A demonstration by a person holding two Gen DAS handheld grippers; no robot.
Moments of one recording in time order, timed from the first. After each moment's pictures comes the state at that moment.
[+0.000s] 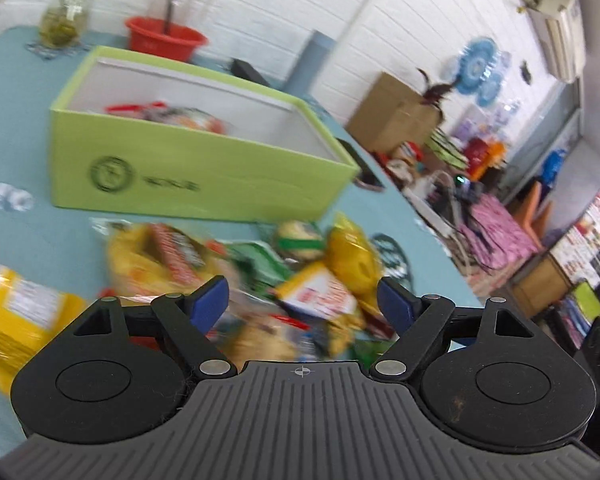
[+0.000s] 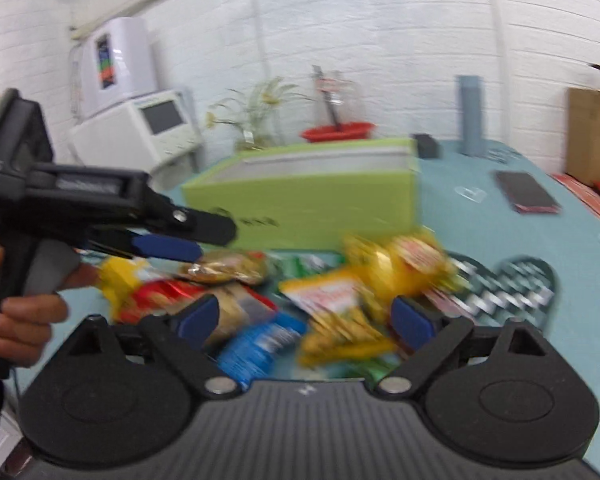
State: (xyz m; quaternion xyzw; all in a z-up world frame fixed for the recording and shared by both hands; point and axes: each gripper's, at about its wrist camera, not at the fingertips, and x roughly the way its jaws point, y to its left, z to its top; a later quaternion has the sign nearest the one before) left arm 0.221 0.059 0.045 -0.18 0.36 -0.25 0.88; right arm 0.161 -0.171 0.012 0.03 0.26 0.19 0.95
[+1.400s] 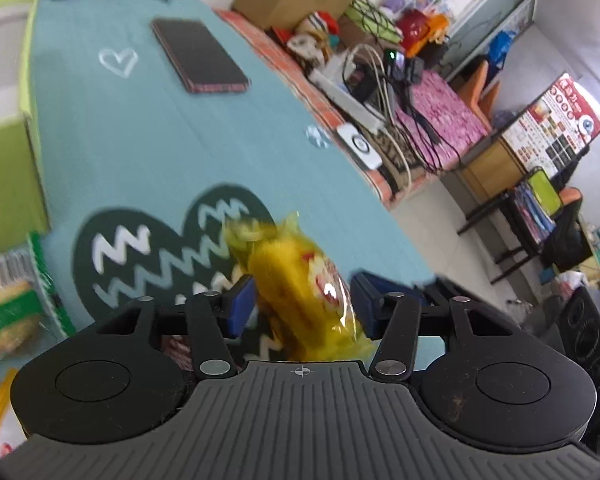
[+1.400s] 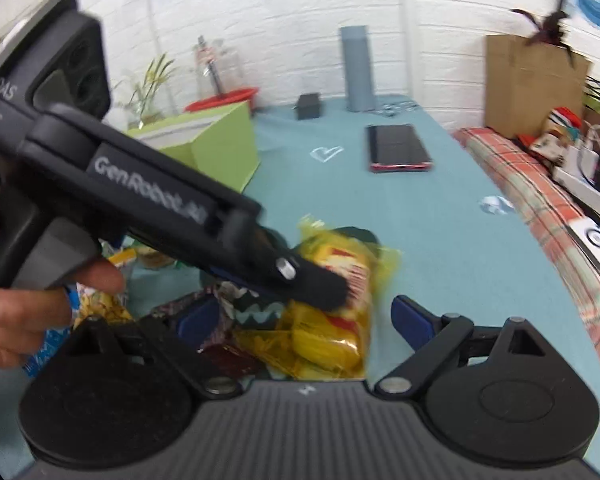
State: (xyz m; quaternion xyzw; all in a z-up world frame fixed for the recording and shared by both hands) left arm 0.342 -0.158 0.025 -0.10 0.48 -0.36 0.79; right arm 0.230 -0.291 -0.007 0.06 0.30 0.12 0.94
